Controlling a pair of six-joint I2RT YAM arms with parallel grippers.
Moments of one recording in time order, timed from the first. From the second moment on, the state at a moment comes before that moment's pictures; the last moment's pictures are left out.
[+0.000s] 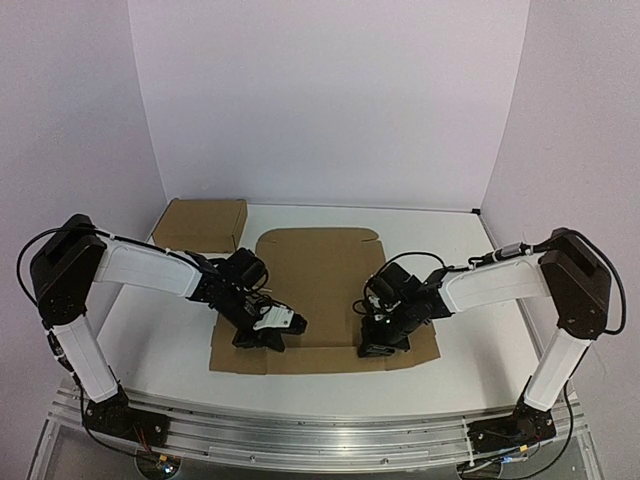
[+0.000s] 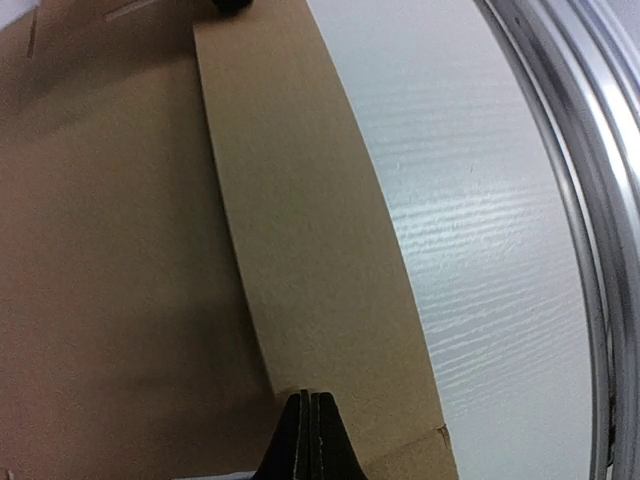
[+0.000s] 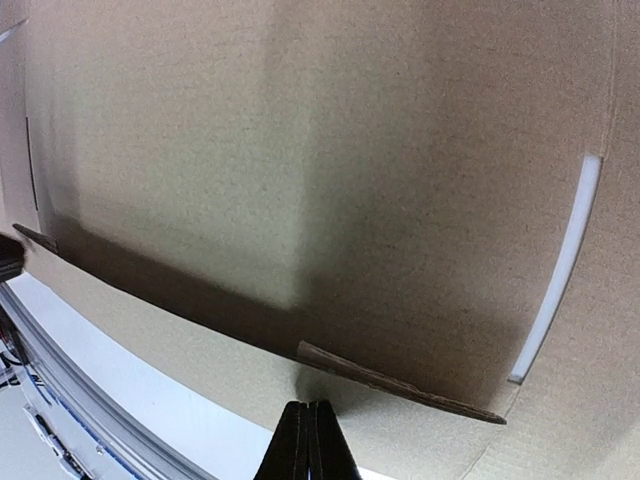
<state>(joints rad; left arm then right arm) -0.81 1.76 0.96 -0.37 0.52 0.93 0.84 1.77 0.96 -0.38 -0.28 0.78</state>
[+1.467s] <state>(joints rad) -0.81 1.79 0.93 -0.35 0.52 1.08 0.45 2.03 1.51 -0.70 -0.16 0.59</state>
